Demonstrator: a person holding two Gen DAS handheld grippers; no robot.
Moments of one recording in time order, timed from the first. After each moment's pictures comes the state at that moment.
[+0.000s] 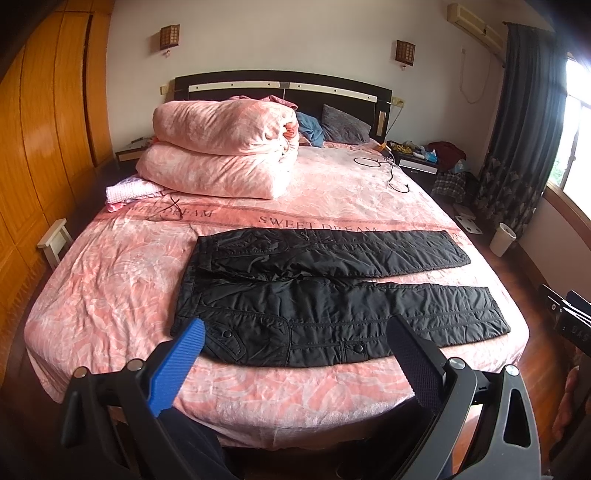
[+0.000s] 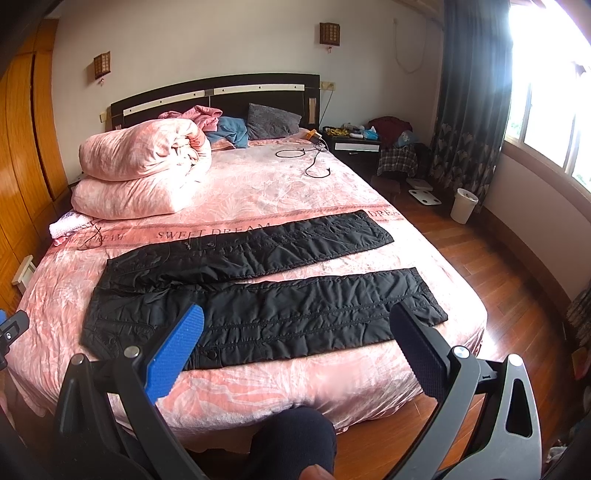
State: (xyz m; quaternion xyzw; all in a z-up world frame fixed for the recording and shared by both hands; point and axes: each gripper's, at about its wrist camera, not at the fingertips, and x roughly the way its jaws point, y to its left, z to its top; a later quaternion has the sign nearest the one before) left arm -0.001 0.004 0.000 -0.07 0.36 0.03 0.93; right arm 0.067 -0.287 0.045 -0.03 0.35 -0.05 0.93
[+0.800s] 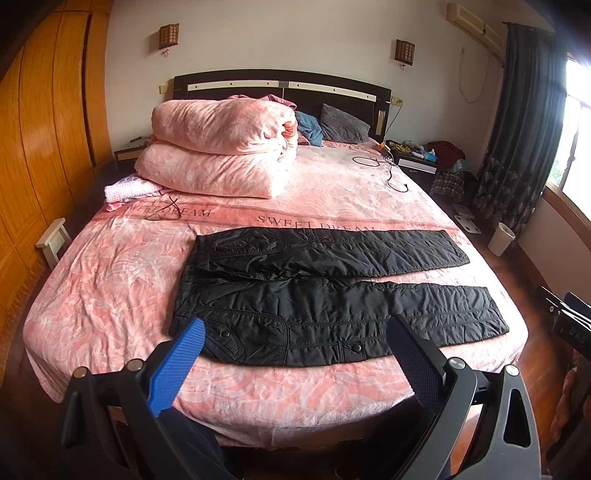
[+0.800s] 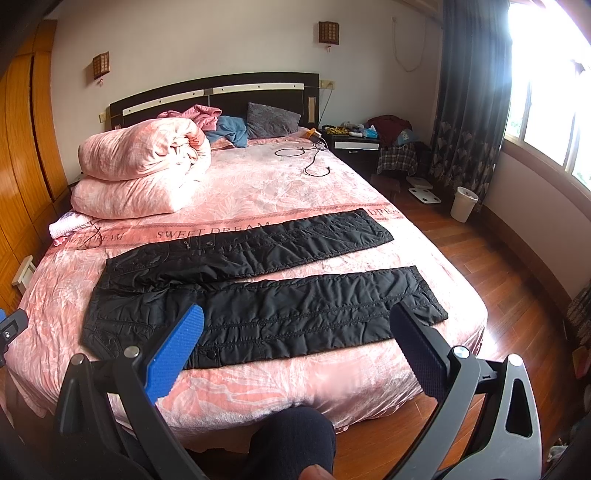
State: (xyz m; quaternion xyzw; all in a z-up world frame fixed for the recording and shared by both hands) left arm -0.001 0.001 0.002 -0.07 0.36 0.03 0.93; right arm 0.067 -0.288 0.044 -0.03 0.35 -0.05 0.93
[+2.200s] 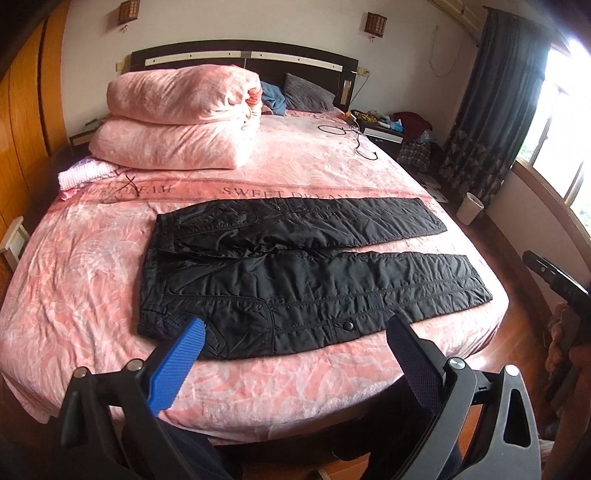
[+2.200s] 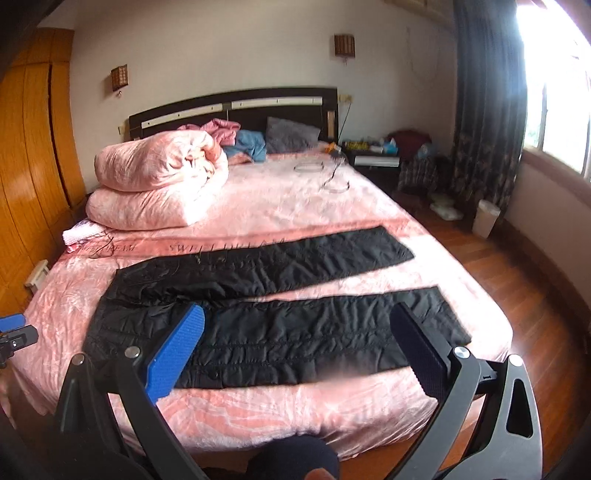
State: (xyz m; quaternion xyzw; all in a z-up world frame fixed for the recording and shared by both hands) left arm 0.046 0.041 -0.050 -0.07 0.41 -0.06 0.91; right arm 0.115 -0.340 0.001 0.03 0.36 0.02 0.93
